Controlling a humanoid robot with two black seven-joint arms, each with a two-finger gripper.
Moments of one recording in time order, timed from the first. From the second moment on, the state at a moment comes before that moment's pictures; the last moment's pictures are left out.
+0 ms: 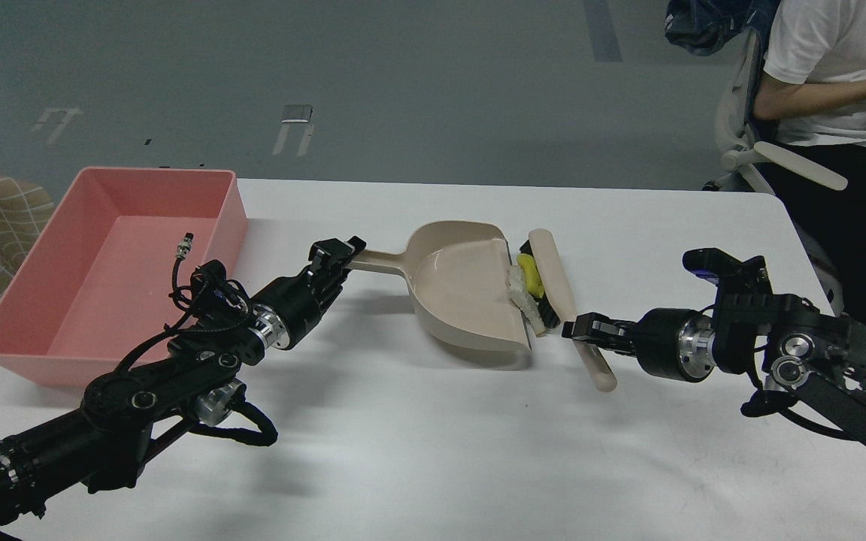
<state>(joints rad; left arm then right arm) -0.53 0.37 -0.47 -1.04 0.70 0.11 -0.33 0.60 -0.51 0.61 1.39 -1.26 0.49 -0.28</state>
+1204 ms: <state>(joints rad) -0.53 0.34 -0.58 -1.05 0.68 0.11 -0.39 0.64 -0.84 0.68 1.38 -1.18 0.49 -0.28</state>
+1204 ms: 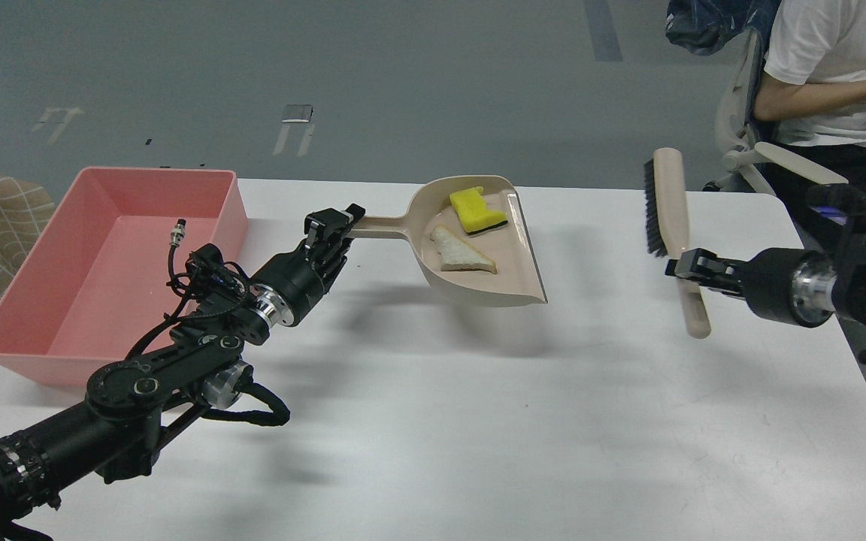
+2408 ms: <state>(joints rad) -0.49 0.40 -0.83 -1.15 0.66 0.10 -0.37 0.41 -1.03 0.72 1.56 -1.16 0.49 -0.26</state>
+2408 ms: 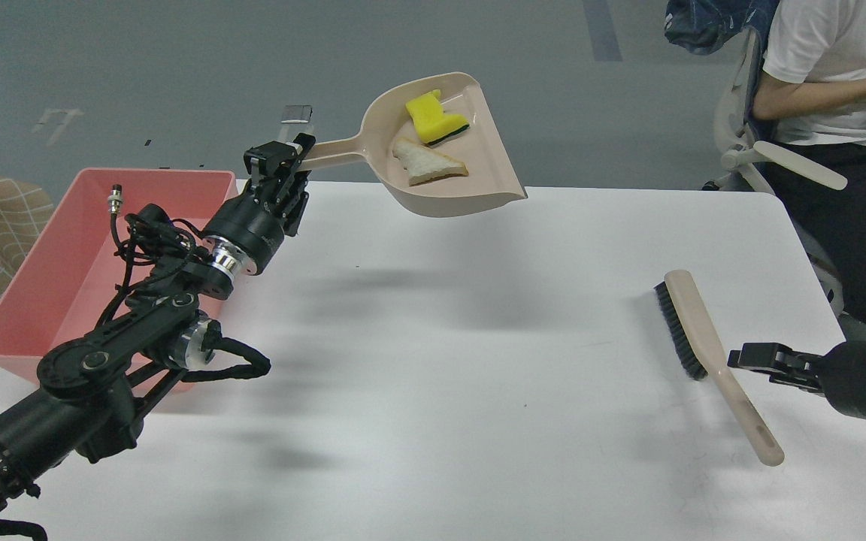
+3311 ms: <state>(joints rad) -0.12 0.72 -1.28 -1.17 0.50 -0.06 -0.38 0.43 -0.33 1.73 1.24 -0.96 0.49 -0.26</state>
